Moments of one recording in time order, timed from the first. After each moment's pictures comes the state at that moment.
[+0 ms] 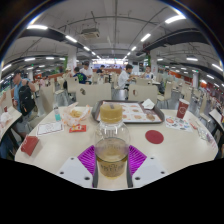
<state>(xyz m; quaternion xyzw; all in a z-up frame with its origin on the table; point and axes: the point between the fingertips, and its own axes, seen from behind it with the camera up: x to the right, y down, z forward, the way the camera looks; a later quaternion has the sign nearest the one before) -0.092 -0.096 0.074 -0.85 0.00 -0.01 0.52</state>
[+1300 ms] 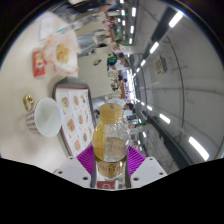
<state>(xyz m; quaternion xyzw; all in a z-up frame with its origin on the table) 0.015 0.100 0.161 -0.62 -0.43 -0.49 0.44</state>
